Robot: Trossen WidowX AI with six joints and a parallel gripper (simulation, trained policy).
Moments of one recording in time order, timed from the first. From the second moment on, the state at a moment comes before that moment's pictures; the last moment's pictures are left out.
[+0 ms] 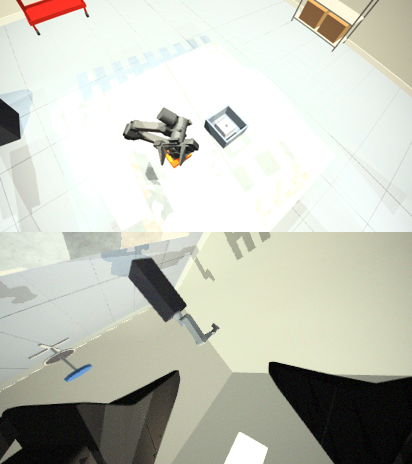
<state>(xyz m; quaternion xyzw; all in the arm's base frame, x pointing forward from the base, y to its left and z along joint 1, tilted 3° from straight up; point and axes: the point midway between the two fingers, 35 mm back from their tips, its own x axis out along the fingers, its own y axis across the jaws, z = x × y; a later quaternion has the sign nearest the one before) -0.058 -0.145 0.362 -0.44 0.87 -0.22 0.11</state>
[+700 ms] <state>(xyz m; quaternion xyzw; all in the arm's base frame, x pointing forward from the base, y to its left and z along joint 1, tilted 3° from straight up) 0.035 -0.176 0.367 -0.61 0.79 0.00 -0.07</state>
